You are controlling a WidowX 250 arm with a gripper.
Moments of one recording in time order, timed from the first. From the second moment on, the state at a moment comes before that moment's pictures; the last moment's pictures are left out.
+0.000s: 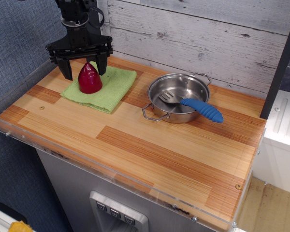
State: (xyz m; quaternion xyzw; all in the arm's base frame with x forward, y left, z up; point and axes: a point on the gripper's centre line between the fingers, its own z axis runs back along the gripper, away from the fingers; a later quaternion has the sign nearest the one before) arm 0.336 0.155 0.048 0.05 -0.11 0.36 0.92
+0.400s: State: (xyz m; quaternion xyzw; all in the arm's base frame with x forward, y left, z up) arm 0.329 0.153 0.077 0.05 -0.12 0.38 0.92
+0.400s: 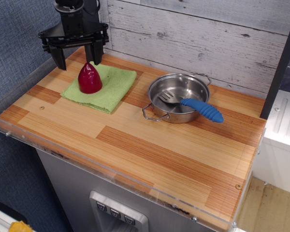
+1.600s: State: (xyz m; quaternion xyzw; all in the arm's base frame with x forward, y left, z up) arm 0.334 -0.013 0.114 0.00 -0.15 0.19 0.97
